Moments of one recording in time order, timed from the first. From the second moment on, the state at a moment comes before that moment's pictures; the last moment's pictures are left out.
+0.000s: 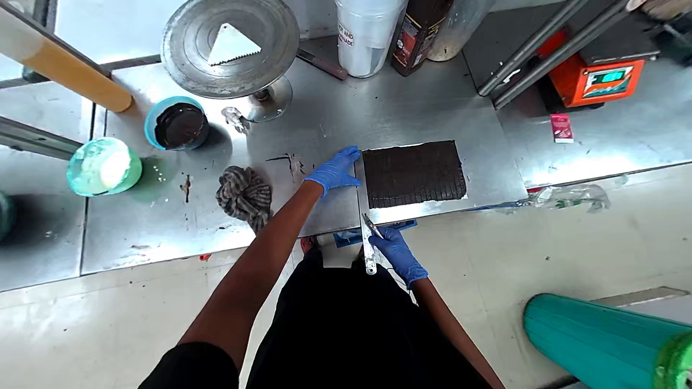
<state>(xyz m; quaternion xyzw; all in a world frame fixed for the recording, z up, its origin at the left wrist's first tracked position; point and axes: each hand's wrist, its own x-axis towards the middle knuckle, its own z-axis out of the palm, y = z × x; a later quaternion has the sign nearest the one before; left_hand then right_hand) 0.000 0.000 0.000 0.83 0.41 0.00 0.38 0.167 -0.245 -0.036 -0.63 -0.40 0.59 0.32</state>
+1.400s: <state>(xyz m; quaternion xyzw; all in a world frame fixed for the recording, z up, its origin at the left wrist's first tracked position) 0.002 0.000 -0.001 0.83 0.41 0.00 0.38 0.163 -0.124 0.010 -0.76 -0.53 0.31 0.22</state>
